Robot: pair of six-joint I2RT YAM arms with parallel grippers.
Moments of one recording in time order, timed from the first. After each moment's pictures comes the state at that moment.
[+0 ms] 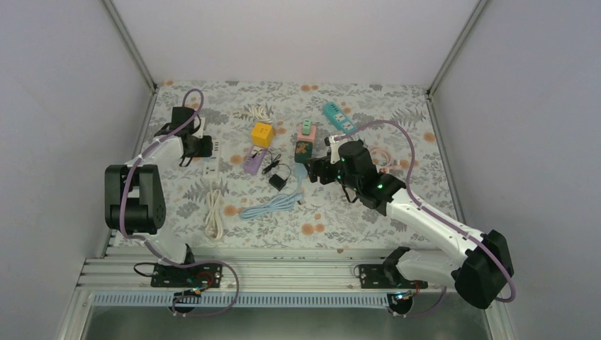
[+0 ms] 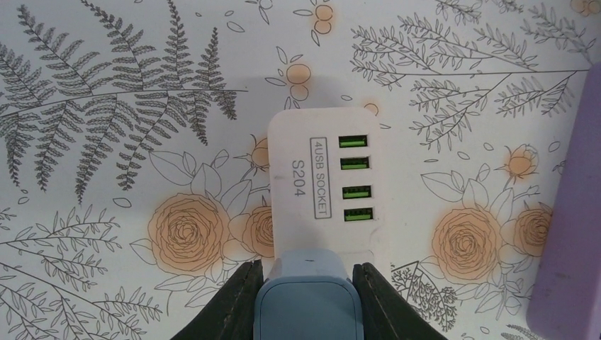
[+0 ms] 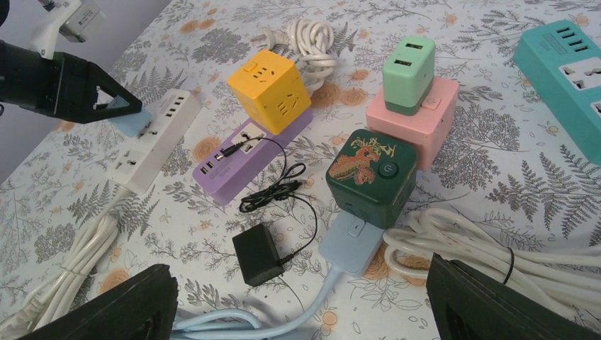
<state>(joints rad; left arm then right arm) 0.02 1.66 1.08 -0.47 0.10 -0.05 0.71 1.14 0.82 -0.22 0.06 0.35</state>
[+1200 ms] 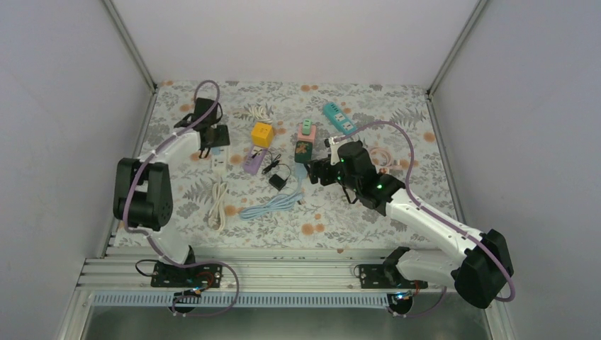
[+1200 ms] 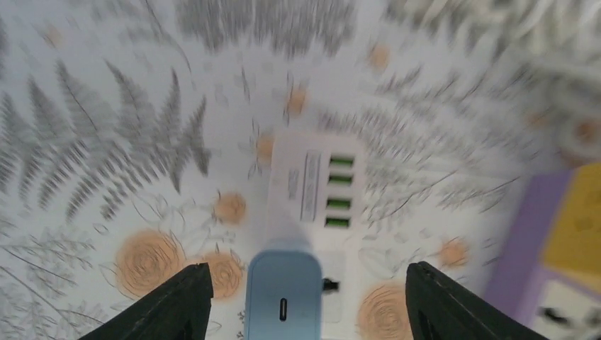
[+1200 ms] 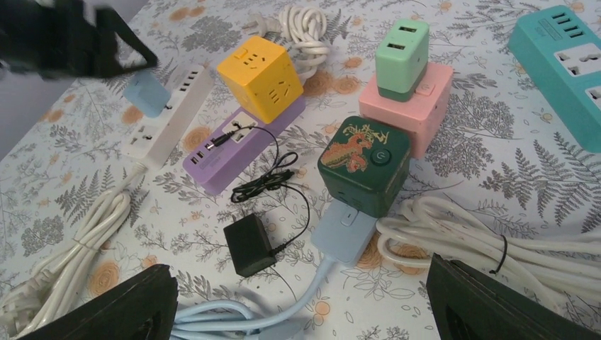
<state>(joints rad) -0.15 1.74 1.17 -0.47 -0.14 -0.30 0.71 1.14 0.81 -0.23 0.06 0.35</state>
